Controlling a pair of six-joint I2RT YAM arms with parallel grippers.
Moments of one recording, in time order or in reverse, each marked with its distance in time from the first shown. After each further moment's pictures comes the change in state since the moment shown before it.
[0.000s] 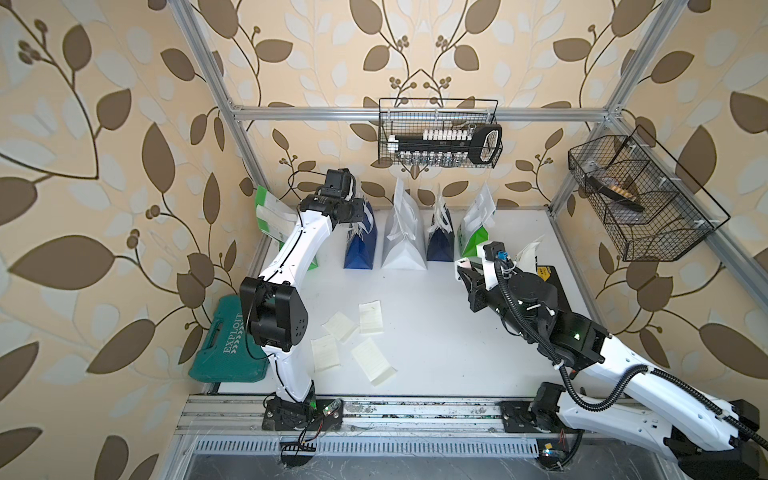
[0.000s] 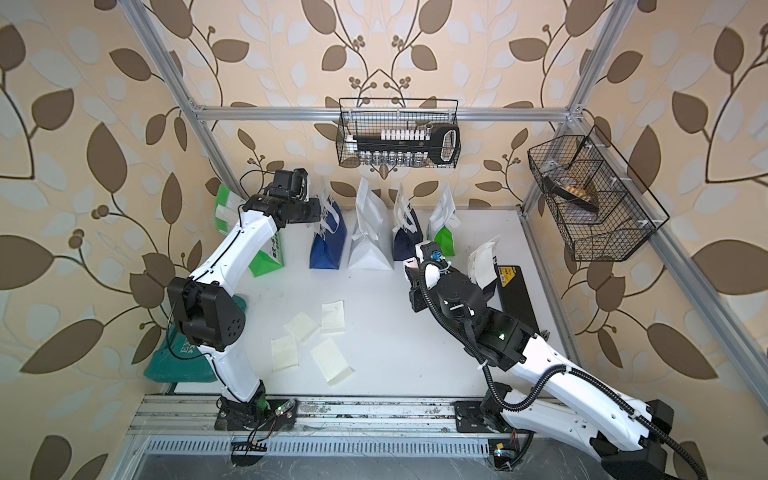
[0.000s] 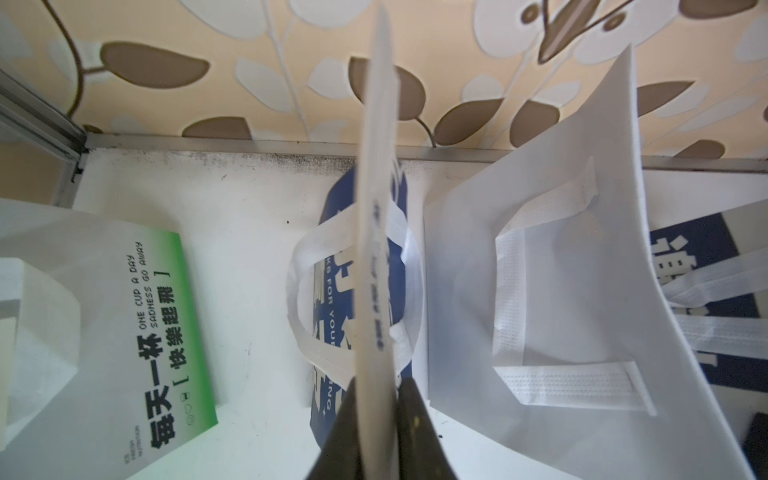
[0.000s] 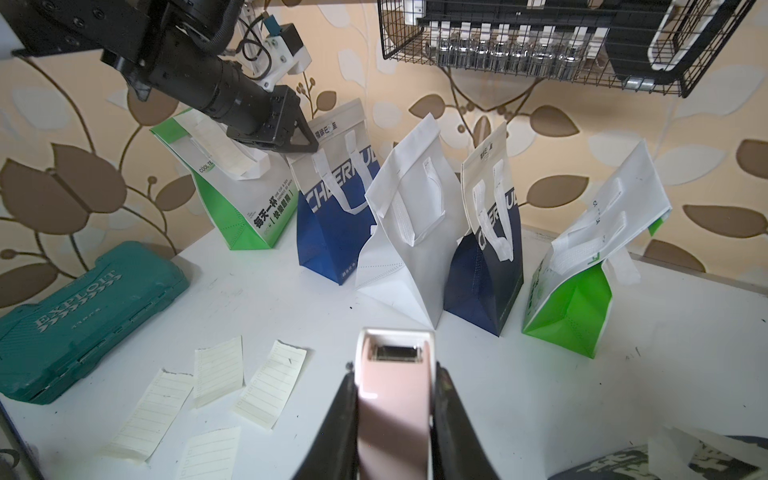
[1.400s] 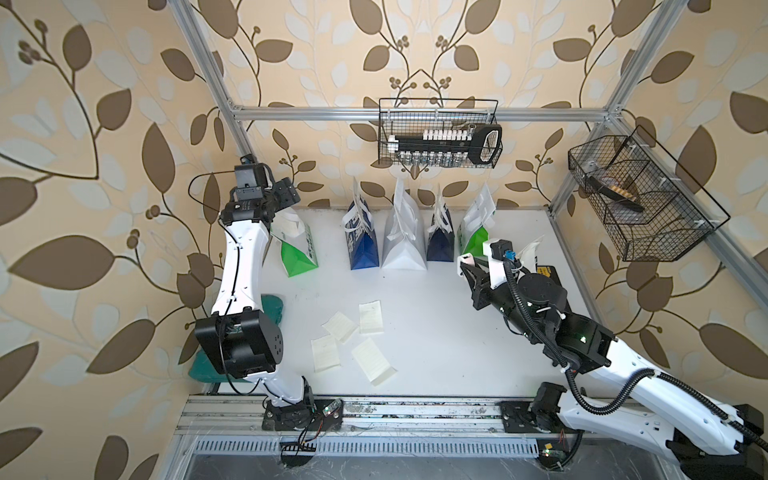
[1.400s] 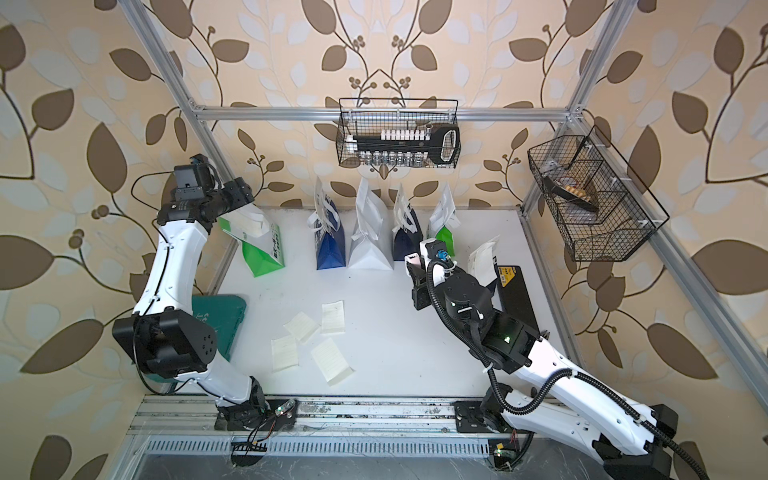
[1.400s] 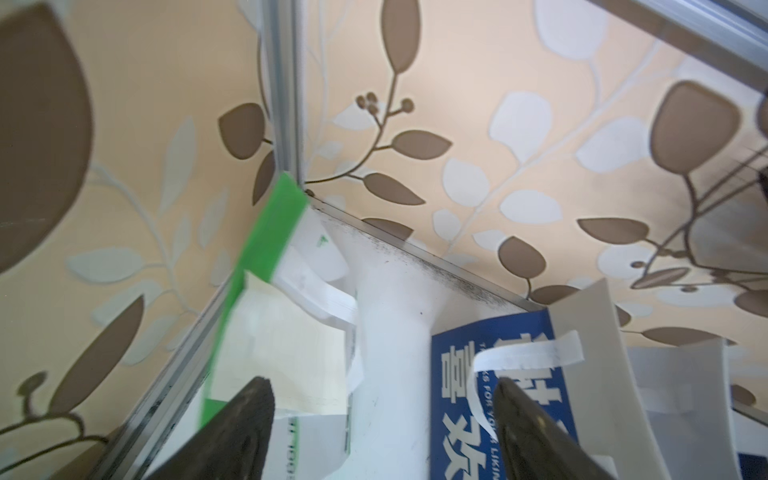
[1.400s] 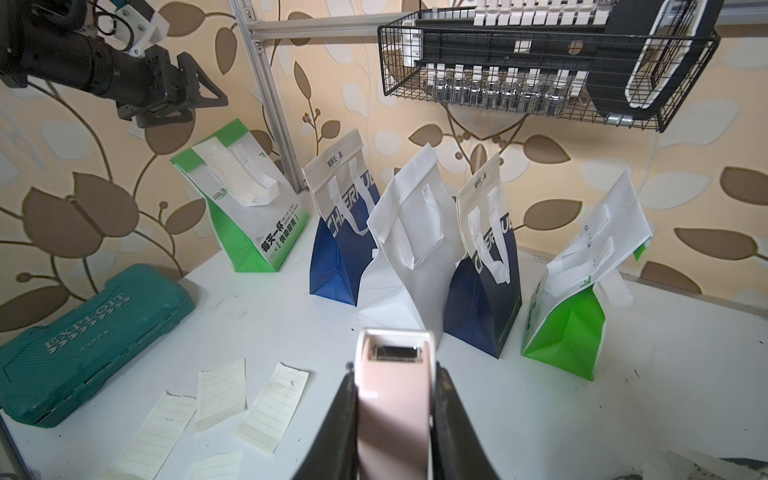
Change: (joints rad) left arm 0.356 -0.207 -0.056 0.087 0.071 -0.082; right arm 0.000 -0.033 0.000 0.056 0.007 -0.029
